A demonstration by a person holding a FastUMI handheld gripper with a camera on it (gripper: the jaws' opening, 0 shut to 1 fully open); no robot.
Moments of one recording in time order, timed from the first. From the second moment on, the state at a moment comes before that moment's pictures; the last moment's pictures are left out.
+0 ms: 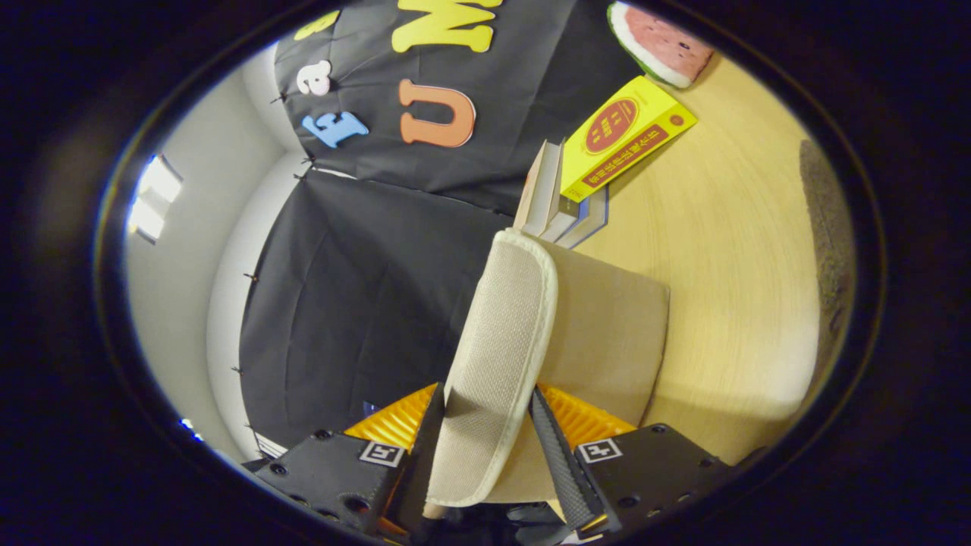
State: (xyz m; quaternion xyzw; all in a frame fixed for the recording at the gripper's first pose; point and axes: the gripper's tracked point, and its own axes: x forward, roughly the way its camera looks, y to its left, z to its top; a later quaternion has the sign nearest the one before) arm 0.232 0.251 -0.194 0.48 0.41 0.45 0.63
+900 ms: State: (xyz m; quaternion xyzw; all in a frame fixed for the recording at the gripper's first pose) arm 0.235 0.225 -0.143 0.46 0.43 0.40 0.67
